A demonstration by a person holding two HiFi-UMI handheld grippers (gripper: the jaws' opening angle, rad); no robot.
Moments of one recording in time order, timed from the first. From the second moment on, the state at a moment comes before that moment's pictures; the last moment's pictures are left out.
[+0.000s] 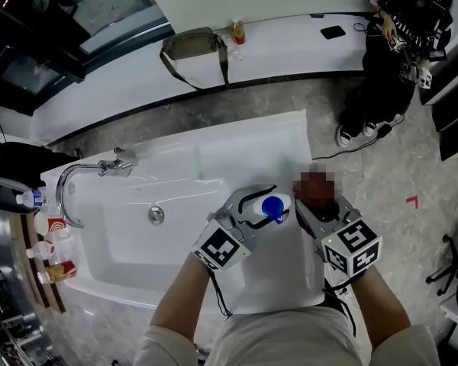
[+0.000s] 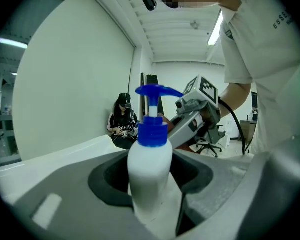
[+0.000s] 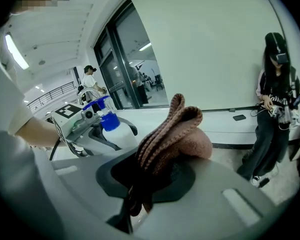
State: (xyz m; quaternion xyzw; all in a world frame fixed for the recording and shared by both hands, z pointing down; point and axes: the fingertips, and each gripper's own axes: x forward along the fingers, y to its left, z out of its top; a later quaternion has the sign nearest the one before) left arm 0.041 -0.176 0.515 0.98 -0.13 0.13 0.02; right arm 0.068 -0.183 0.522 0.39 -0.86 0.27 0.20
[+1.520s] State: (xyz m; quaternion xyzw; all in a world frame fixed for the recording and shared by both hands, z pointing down) left arm -0.057 0.080 0.359 0.85 -0.52 0.03 0.05; right arm 0.061 0.089 0.430 0.46 -0.86 0.17 0.16
